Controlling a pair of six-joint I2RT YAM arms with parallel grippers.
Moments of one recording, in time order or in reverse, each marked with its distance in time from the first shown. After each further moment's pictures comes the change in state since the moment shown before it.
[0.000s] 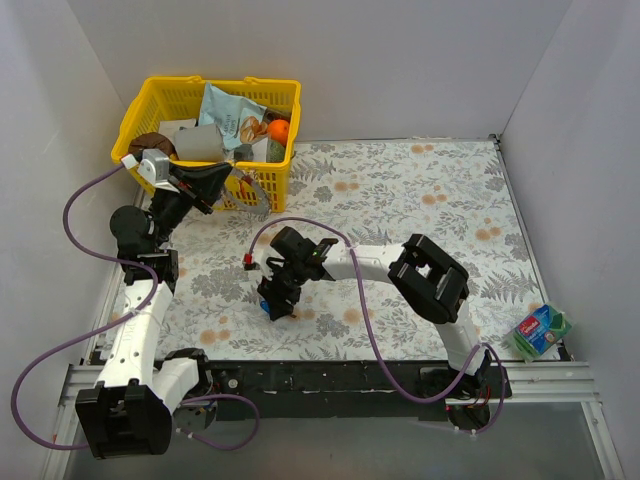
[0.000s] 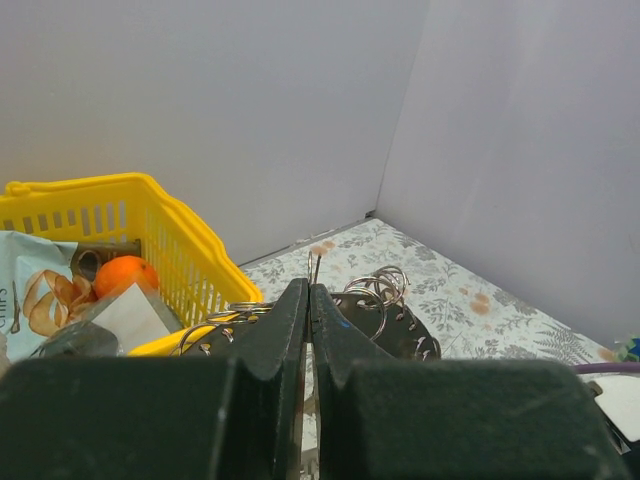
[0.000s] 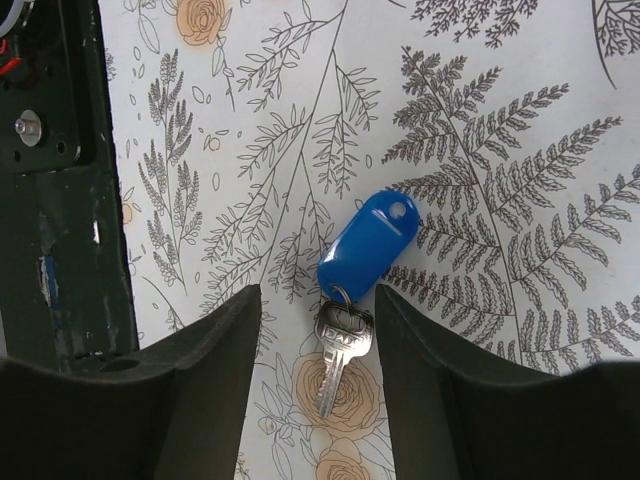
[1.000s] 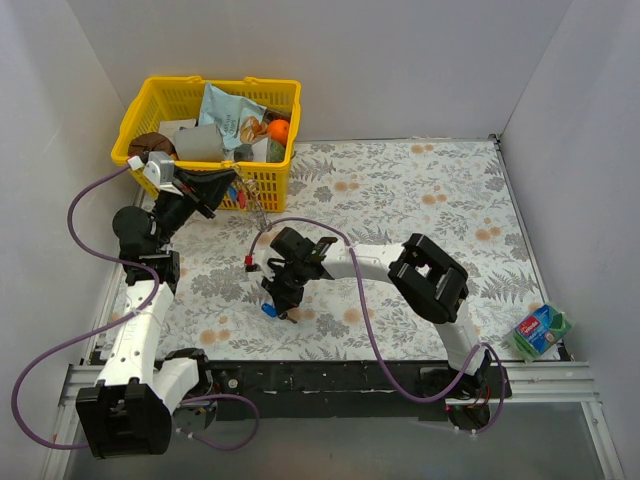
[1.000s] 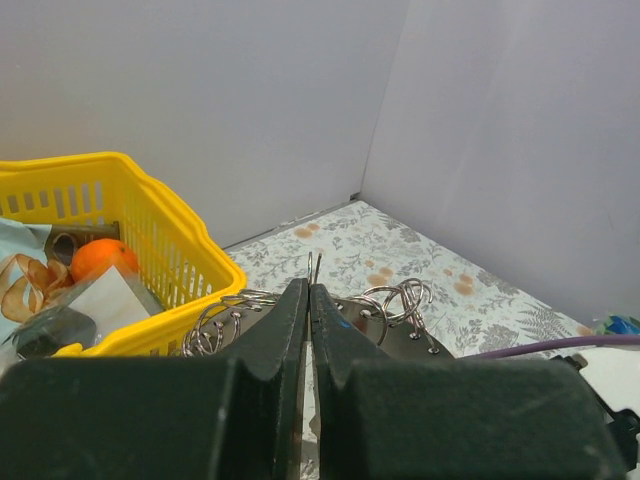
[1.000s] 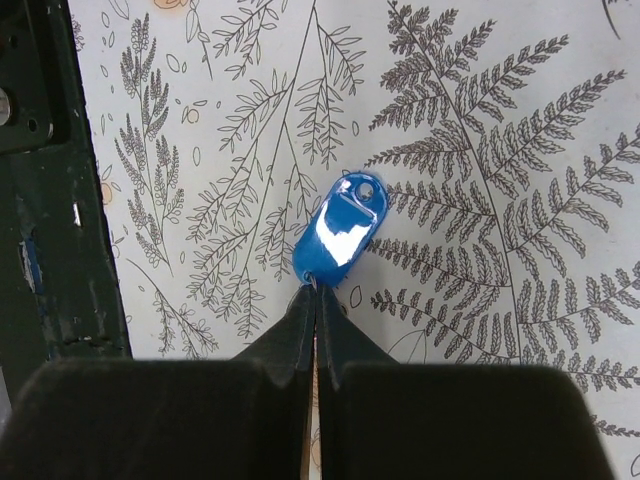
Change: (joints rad) left arm -0.003 0.001 -0.021 0.003 0.044 -0.013; right arm 0.000 0.004 0.020 -0.079 0.046 -0.022
